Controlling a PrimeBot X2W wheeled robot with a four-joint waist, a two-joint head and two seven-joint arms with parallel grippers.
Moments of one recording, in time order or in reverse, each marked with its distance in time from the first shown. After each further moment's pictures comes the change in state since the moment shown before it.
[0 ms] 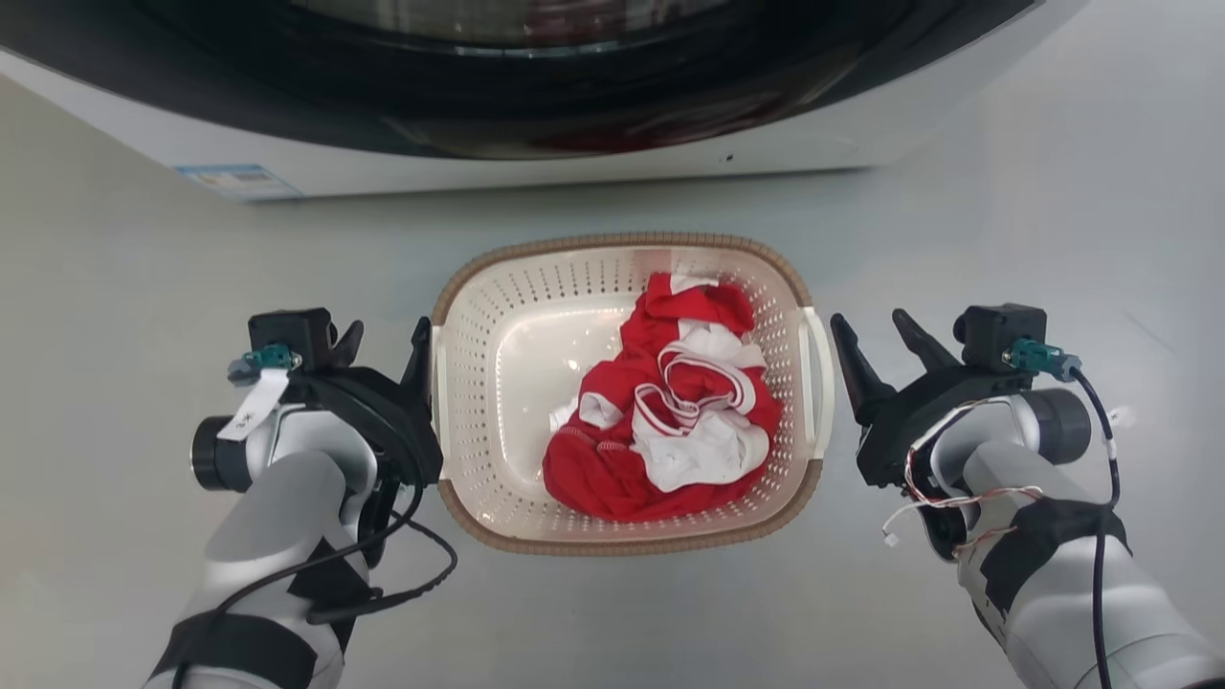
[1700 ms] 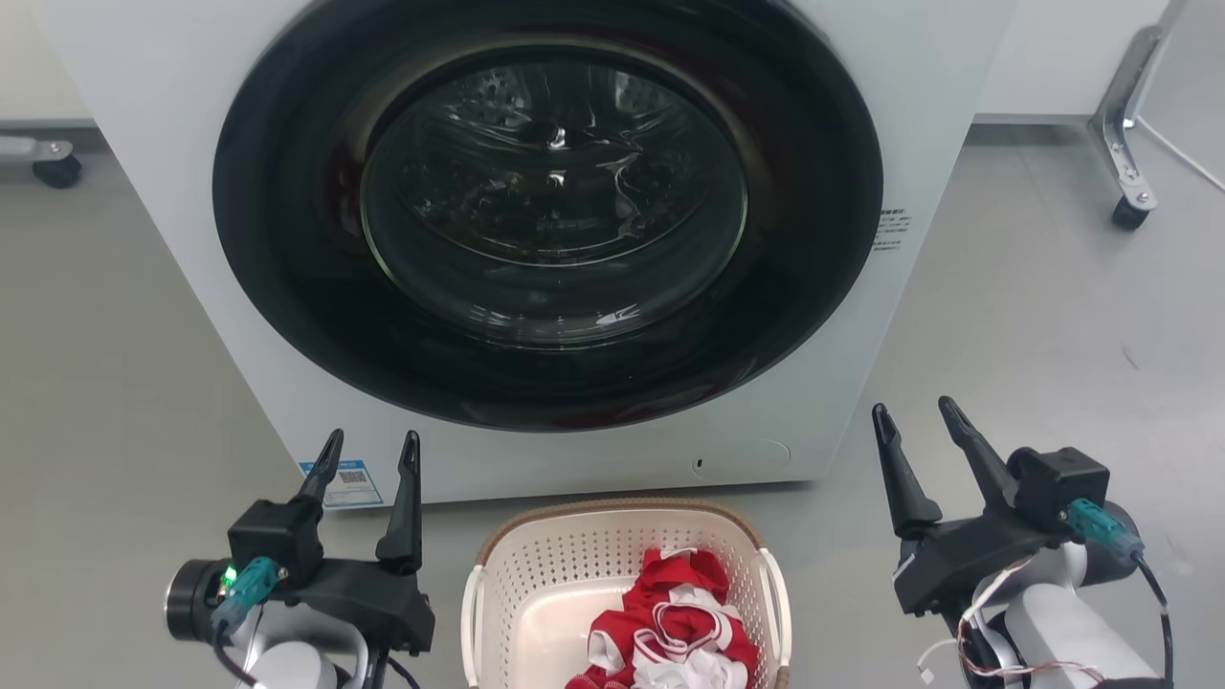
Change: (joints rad) left arm 0.579 0.130 0.082 -0.807 0.185 0.161 -0.019; right arm 0.477 -0.120 -0.188 -0.658 -0.166 -0.142 0.000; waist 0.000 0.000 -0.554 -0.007
